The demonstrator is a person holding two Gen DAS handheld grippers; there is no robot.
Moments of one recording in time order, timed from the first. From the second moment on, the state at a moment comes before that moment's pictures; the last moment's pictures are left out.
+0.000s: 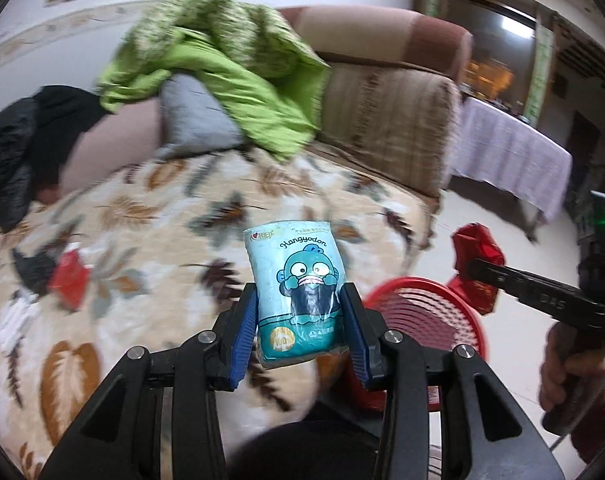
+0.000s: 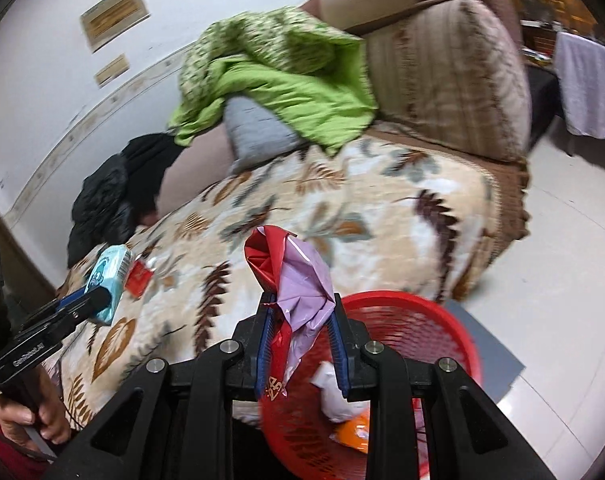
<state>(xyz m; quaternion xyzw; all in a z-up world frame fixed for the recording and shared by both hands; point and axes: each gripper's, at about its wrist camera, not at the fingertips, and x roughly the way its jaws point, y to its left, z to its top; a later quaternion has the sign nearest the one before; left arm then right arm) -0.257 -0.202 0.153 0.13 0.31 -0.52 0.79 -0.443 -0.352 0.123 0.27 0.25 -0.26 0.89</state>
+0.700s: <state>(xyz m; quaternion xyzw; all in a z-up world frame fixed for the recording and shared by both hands) -0.307 -0.265 0.133 0.15 0.35 -0.58 0.72 -0.479 -0.382 0.099 0.31 0.26 -0.30 0.86</state>
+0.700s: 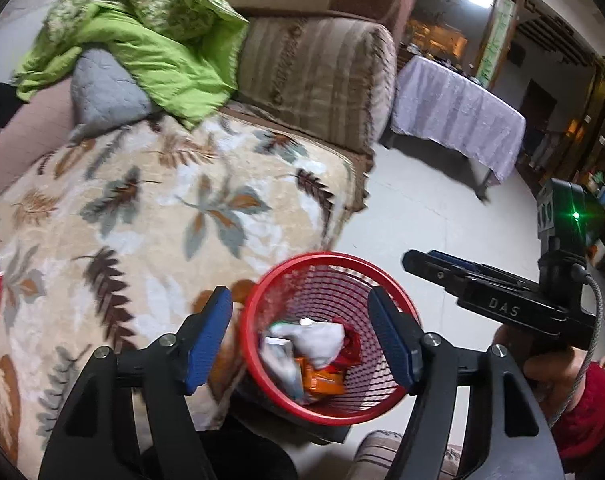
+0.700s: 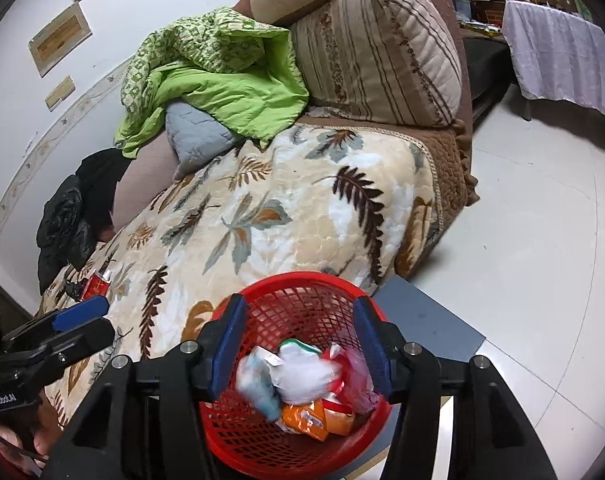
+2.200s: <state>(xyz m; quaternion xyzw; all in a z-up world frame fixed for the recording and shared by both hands) 0.056 0.035 0.058 -0.01 0.40 -0.17 0.90 0.023 -0.201 0.035 0.19 0.42 -0.12 0.88</state>
